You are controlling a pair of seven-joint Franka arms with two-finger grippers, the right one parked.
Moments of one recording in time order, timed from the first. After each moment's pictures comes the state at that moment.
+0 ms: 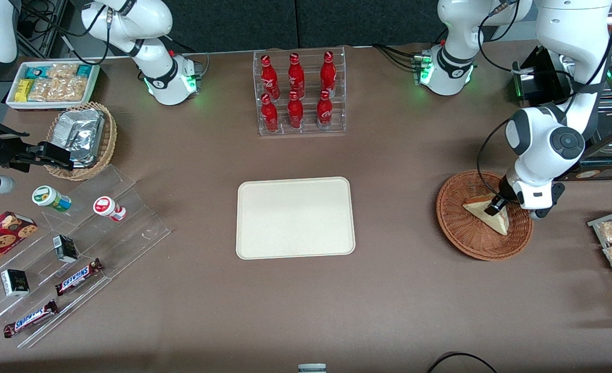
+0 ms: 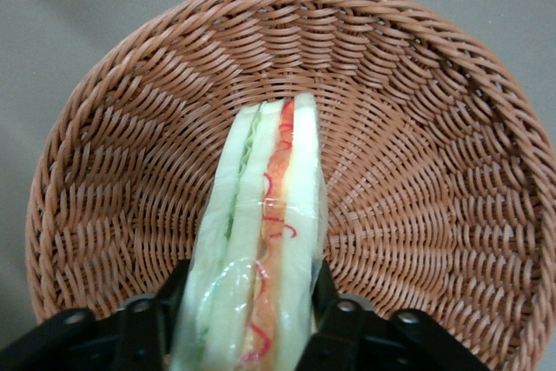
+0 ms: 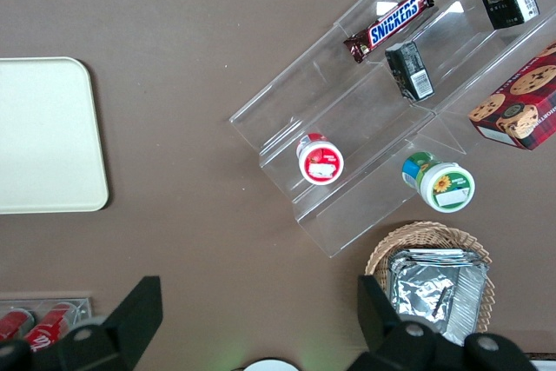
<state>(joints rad) -0.04 0.21 0.10 -2.34 0.01 2.62 -0.77</state>
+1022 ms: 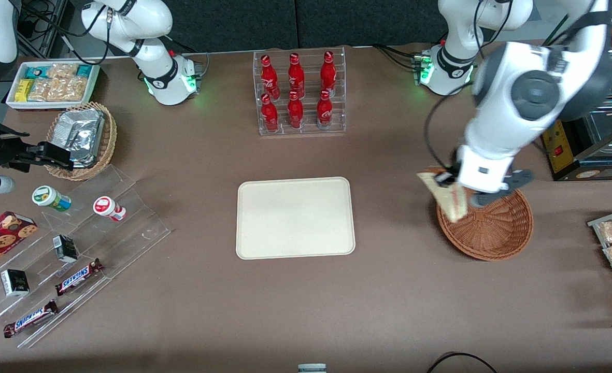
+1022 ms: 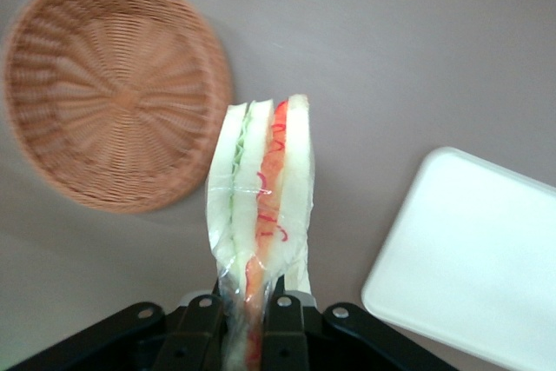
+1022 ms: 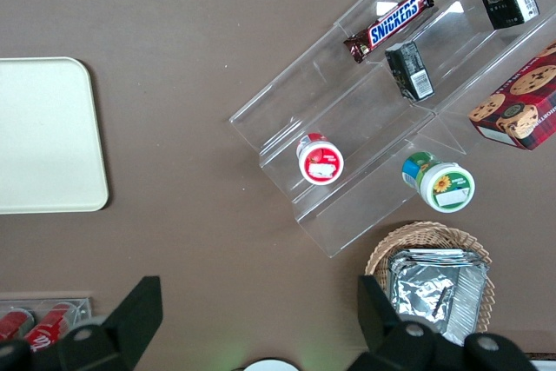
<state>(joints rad) -0.46 0.15 0.06 -1.71 0.01 1.81 -0.79</state>
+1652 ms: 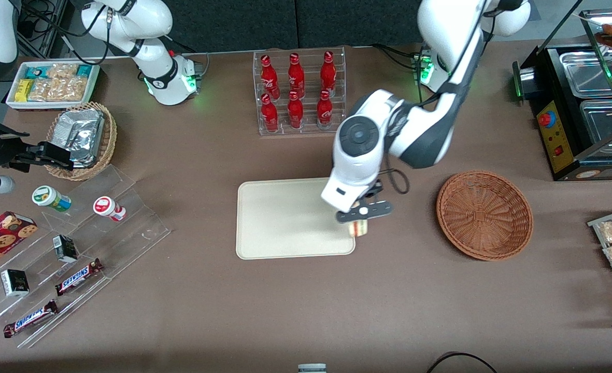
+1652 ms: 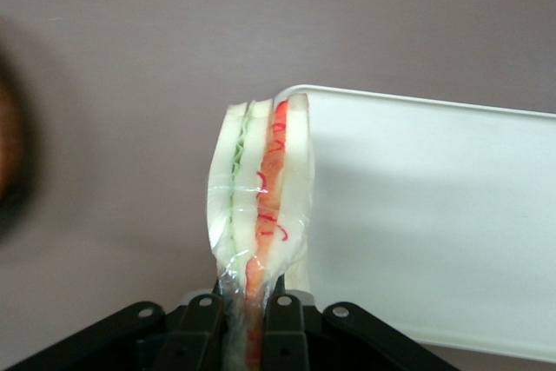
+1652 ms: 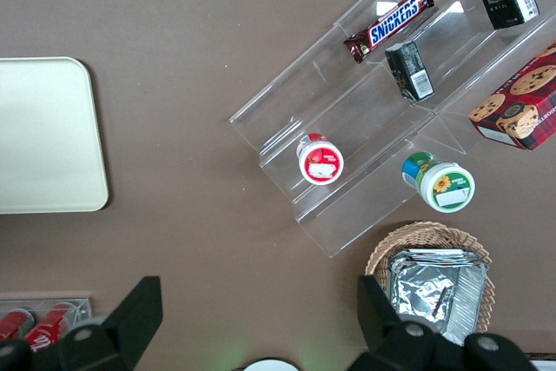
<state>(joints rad) -0.71 0.56 0.05 -1.42 0.01 1.94 -0.80</state>
